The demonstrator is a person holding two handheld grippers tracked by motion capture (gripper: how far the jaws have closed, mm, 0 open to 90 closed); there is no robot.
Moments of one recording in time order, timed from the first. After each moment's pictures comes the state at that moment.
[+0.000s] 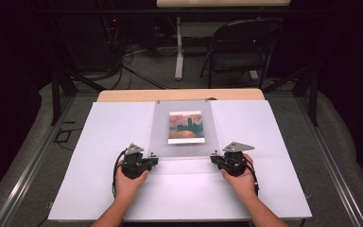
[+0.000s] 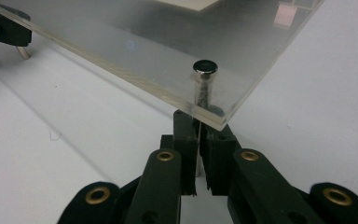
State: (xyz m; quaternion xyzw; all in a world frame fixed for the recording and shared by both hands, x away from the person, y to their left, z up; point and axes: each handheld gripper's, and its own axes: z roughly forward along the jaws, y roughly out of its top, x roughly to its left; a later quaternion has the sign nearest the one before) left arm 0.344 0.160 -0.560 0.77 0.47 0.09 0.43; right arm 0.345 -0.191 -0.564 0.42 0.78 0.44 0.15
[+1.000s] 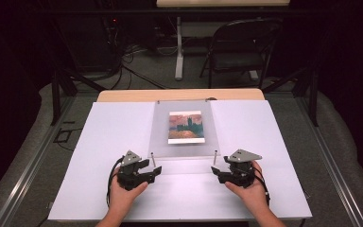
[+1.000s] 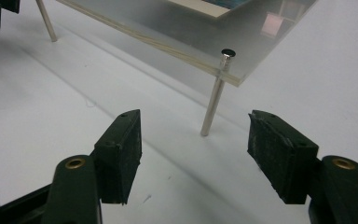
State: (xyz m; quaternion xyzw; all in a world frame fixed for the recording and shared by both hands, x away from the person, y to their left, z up) left arm 0.303 0.162 -0.541 0.77 0.45 0.11 0.44; right arm 0.303 -0.200 -0.538 0.40 0.79 0.42 0.19
